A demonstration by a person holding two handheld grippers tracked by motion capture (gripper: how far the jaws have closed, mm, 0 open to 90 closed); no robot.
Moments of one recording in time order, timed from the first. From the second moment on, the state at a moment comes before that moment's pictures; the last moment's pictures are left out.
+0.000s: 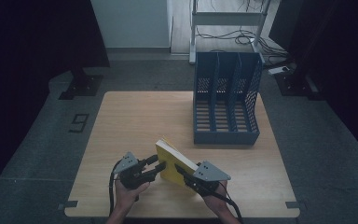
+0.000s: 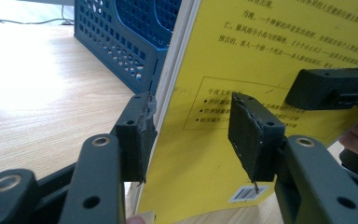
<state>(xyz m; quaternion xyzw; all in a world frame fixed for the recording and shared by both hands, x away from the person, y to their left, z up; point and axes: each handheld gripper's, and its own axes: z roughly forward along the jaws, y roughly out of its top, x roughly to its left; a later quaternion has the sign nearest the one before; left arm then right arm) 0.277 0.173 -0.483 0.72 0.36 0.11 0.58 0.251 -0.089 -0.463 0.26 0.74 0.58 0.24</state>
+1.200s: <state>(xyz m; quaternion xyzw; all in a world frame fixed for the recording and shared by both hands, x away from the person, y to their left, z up) 0.281 0.174 -0.488 0.73 0.39 0.13 0.54 0.251 -0.115 -0.450 0.30 0.70 0.58 0.29</state>
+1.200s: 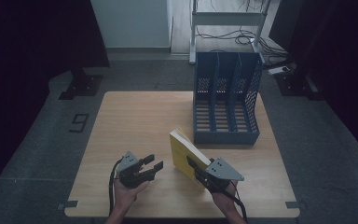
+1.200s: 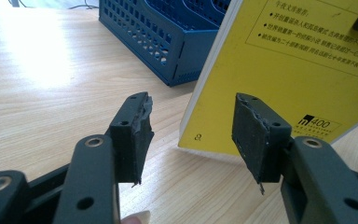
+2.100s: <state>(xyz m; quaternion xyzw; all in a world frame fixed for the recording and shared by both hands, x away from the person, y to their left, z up) 0.284 0.175 -0.492 0.74 0.40 0.12 0.52 0.254 -0.138 -0.441 0.33 0.67 0.59 0.31</state>
